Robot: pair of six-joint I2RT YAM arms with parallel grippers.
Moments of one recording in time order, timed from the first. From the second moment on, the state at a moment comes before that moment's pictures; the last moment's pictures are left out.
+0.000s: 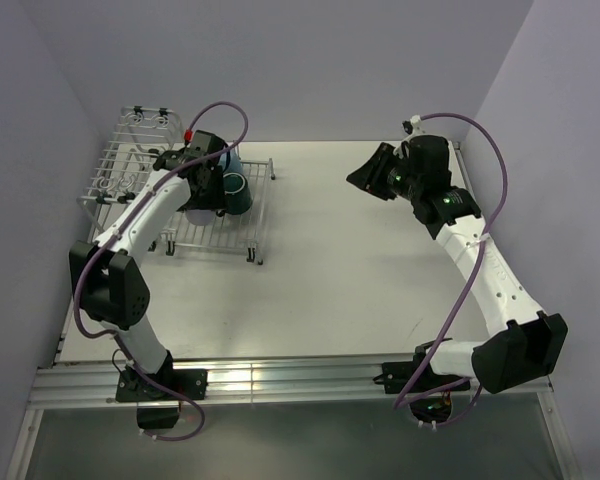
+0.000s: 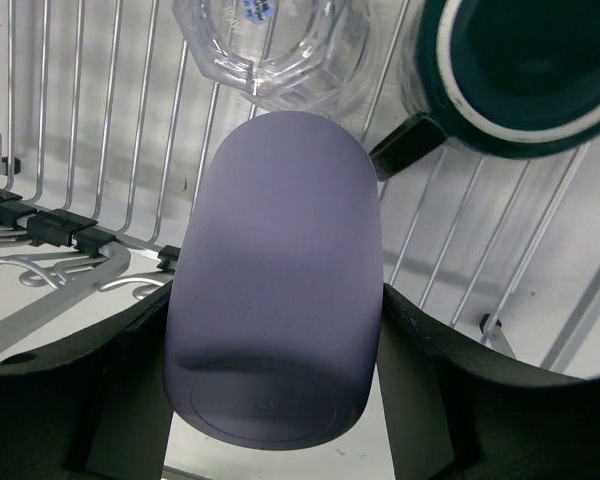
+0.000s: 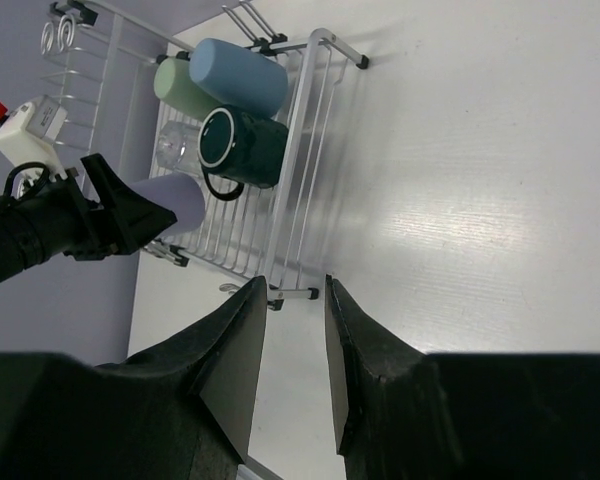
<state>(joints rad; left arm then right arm) -0.35 1.73 1.62 -0.99 -0.39 -0.38 0.25 1.27 1.27 -0.43 -0.27 0.65</state>
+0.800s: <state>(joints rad) -0.32 1.81 1.58 -0.96 -0.37 -0.36 0.26 1.30 1.27 -0.43 -0.27 0.65</state>
